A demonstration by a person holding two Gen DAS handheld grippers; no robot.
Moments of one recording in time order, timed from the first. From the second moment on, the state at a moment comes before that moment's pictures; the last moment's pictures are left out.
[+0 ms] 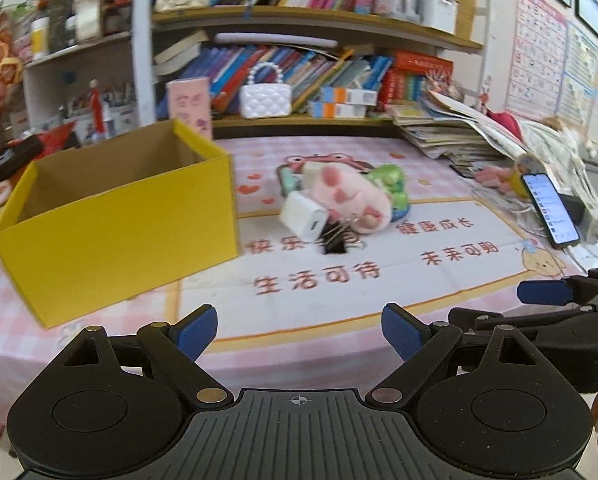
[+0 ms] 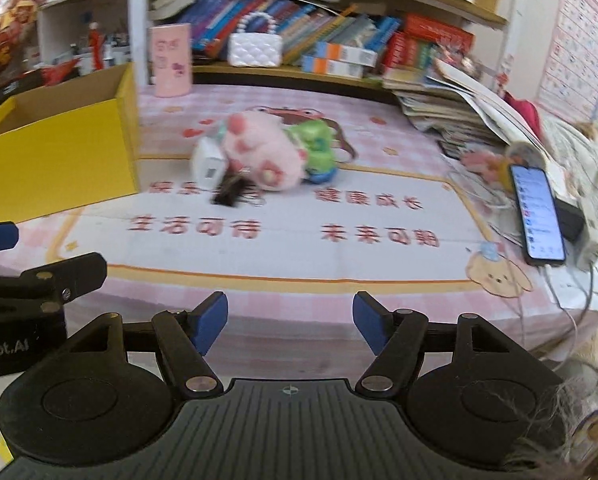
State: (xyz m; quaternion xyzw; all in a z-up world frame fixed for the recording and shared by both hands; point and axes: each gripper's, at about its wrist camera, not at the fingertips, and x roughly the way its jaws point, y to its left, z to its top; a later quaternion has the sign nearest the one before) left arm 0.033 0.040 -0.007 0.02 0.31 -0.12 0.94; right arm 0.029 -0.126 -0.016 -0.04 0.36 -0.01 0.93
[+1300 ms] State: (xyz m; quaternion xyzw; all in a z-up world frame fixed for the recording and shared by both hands) left arm 0.195 -0.085 -0.038 0.07 0.38 -0.02 0.92; right arm 0.225 -0.211 -0.020 -0.06 0.36 0.14 0.92
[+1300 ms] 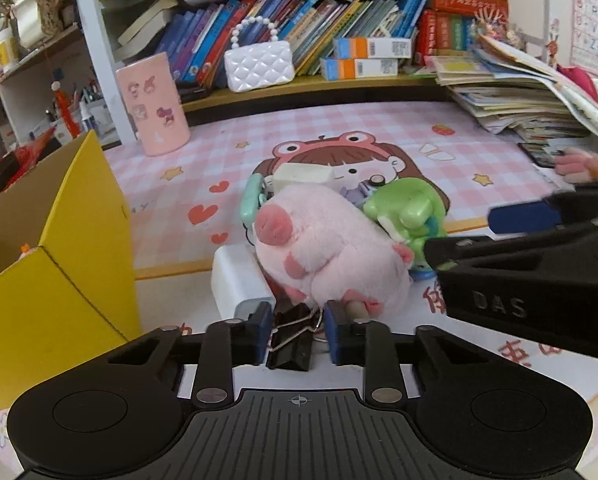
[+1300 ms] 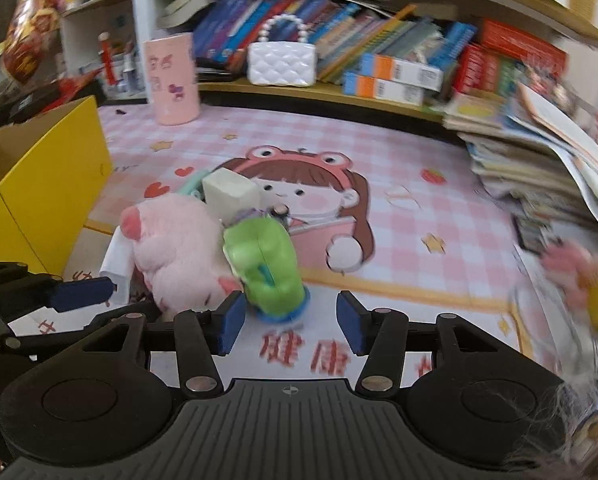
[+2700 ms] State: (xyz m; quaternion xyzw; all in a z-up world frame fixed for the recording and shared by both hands) left arm 0.094 0.009 -0.007 -0.06 0.34 0.01 0.94; right arm 0.128 -0.166 -0.013 -0.04 0.37 0.20 0.91
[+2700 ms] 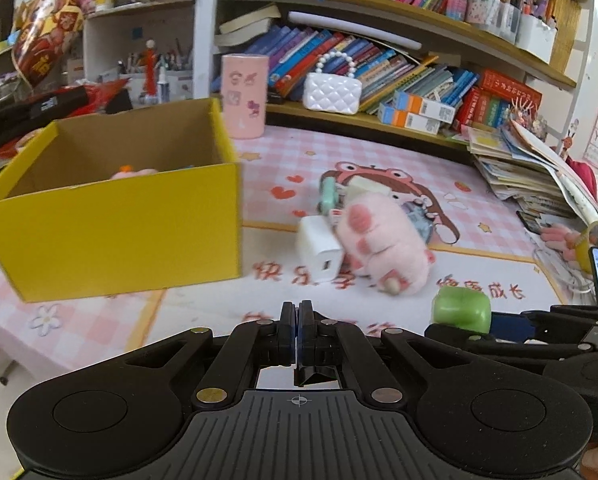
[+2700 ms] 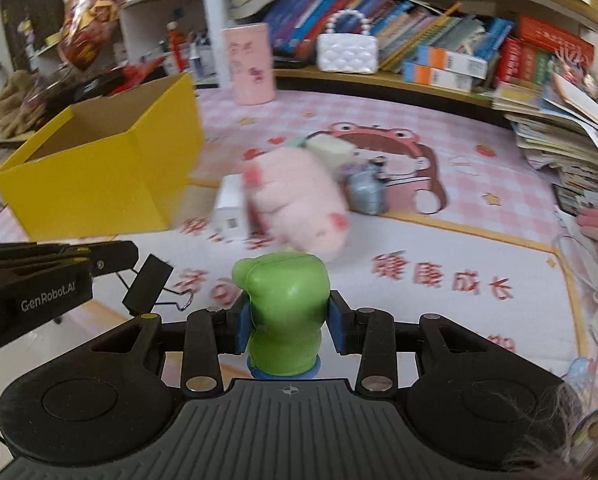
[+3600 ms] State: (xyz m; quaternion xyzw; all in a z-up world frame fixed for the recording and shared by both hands) left arm -0.012 0.127 -0.003 -0.05 0.34 0.06 0.94; right arm 0.032 -0.032 -0.017 -0.04 0.37 0.25 0.89
